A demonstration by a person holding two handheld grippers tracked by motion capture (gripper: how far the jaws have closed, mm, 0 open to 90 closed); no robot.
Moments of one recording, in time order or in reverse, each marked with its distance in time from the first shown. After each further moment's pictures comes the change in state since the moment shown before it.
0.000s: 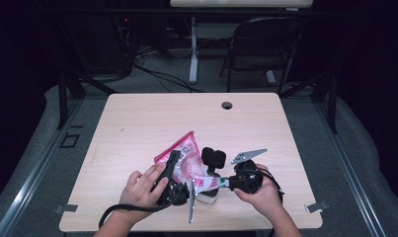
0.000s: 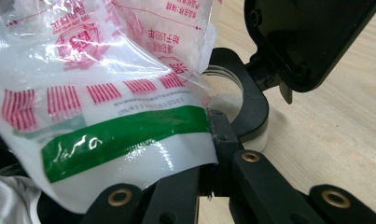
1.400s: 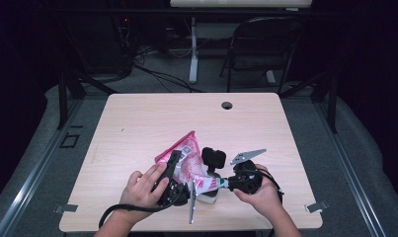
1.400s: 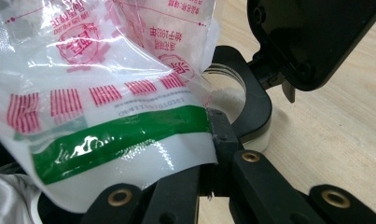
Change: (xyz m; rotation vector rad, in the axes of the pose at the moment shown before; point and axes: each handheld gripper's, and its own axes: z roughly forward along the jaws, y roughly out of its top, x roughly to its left) left arm 0.001 0.002 -0.001 -0.004 0.005 0.004; right arm 0.001 0.000 0.001 0.007 -0.002 -0.003
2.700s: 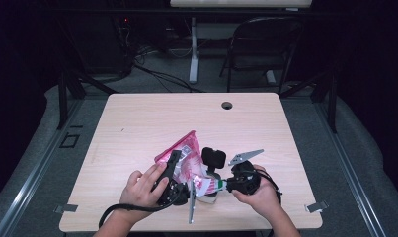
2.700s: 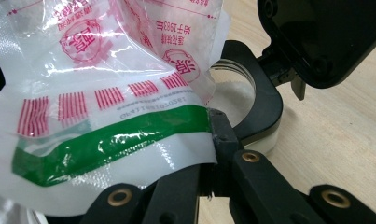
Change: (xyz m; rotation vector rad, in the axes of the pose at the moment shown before) left arm 0.001 0.000 0.000 -0.004 -0.002 -0.001; right arm 0.002 0.000 0.004 0.021 0.014 -0.005
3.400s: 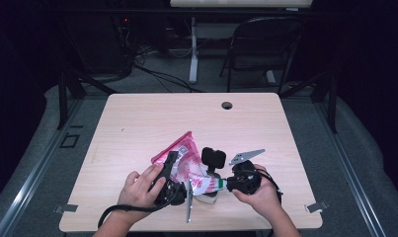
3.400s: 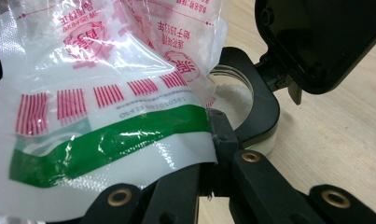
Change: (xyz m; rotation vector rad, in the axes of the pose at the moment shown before) left arm -0.004 -0.008 0.001 0.018 -0.019 -0.028; right arm 0.002 0.001 -0.003 -0.019 -0.005 0.004
